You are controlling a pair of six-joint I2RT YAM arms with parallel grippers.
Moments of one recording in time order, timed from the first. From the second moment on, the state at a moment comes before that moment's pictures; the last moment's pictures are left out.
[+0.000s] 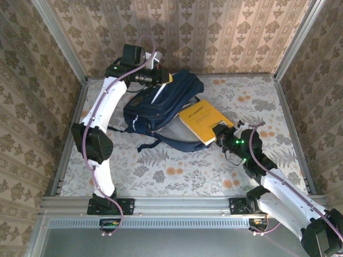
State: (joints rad) left arm -0.38 1.95 2.08 -0.84 0.82 -0.45; right arm 0.41 0.79 0.42 0.16 -0.22 1.54
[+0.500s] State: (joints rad) left arm -0.38 1.95 2.08 -0.82 0.84 -0.48; right arm 0.42 1.12 0.53 0.37 -0.27 1.66
